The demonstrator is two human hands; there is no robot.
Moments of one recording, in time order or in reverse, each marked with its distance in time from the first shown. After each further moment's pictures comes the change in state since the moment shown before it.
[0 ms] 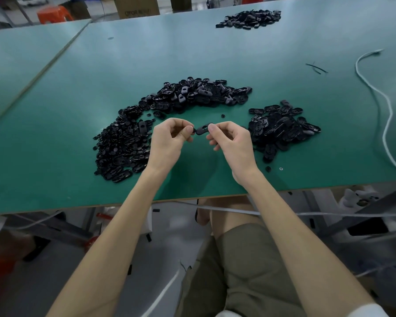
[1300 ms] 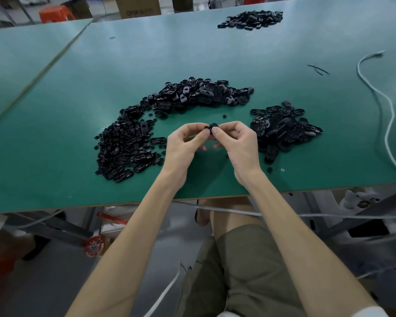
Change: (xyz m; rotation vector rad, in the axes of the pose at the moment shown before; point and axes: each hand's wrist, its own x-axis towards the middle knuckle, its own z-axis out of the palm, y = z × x) left_hand -0.013 -0.006 0.029 -0.477 -0.043 -0.141; right_hand -0.001 -0.001 -0.002 0.118 0.062 0.027
